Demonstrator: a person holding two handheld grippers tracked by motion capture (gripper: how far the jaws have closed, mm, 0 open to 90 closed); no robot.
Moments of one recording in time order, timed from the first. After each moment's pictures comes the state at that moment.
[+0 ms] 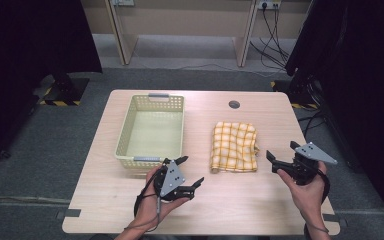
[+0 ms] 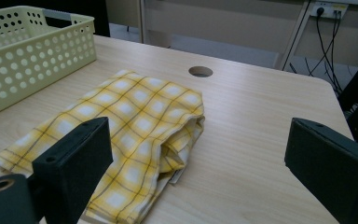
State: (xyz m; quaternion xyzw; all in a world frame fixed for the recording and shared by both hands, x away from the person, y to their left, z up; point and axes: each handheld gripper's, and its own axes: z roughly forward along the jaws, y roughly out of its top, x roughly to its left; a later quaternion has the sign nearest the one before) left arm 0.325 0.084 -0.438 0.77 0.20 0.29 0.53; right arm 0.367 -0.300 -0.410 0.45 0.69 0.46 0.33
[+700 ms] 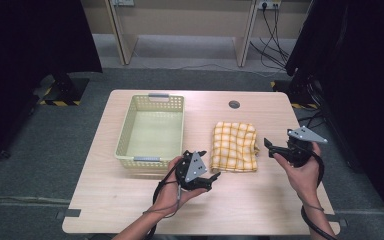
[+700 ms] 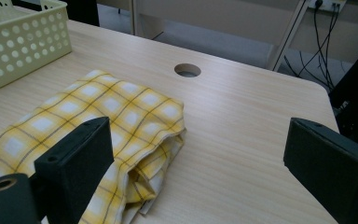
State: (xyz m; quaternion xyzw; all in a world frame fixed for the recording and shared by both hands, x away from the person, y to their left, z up) left arm 0.361 0.036 -0.442 0.81 0.18 0.26 0.50; right arm 0.415 -0.298 -0.403 0.45 0.71 0.42 0.33
